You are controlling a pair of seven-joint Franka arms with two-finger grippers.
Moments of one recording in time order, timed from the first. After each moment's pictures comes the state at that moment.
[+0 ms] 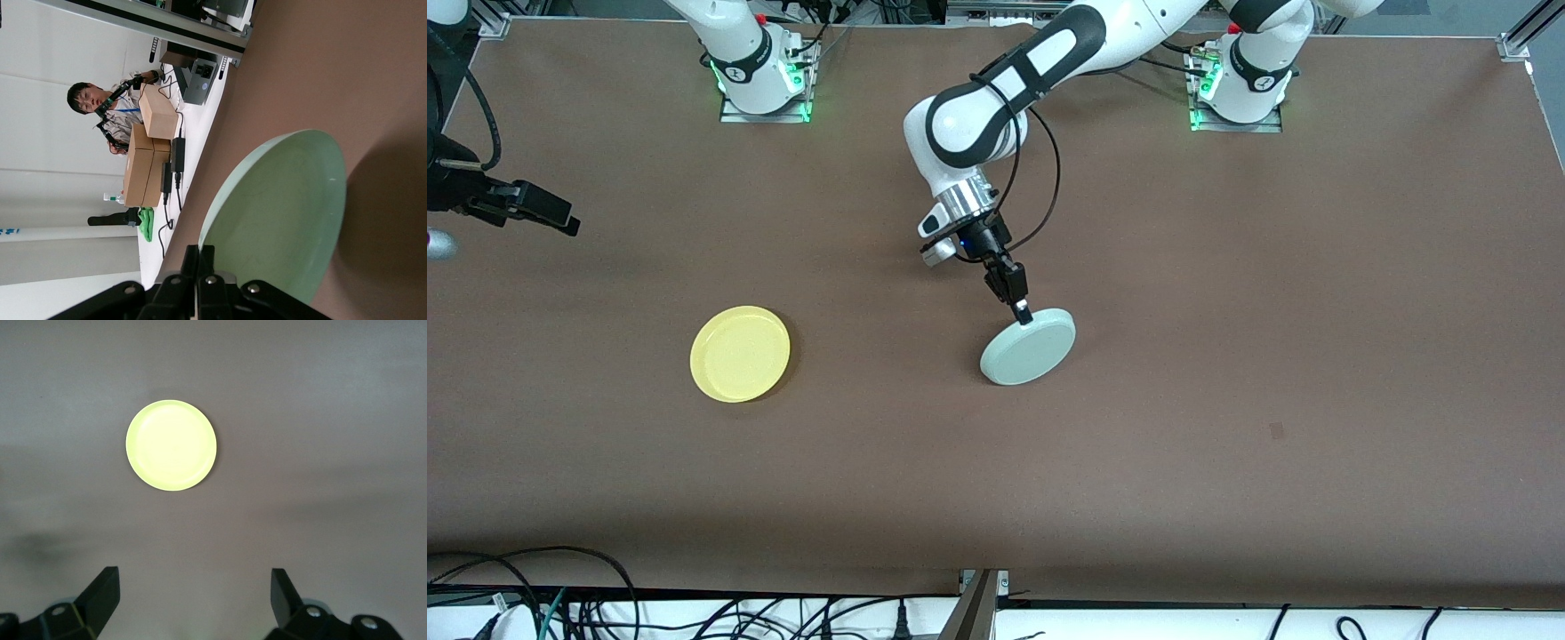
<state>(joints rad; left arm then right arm) -0.72 0.80 -0.39 -1.47 1.46 1.69 -0.80 -0.01 0.03 -0.05 -1.62 0.01 1.59 0.07</state>
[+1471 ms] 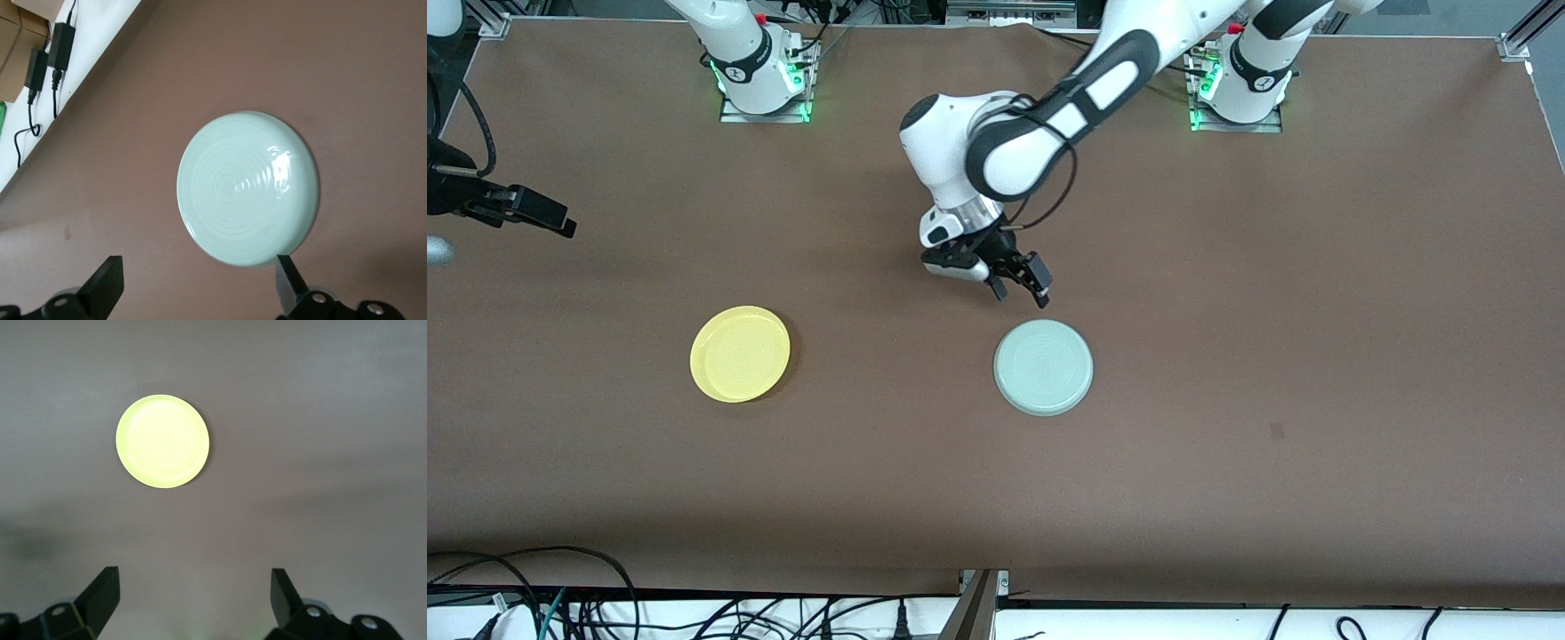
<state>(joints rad) -0.54 0.73 -0.47 -1.38 0.93 1.80 -0.74 -0.02 0.06 -0.06 -1.62 0.01 1.58 0.07</state>
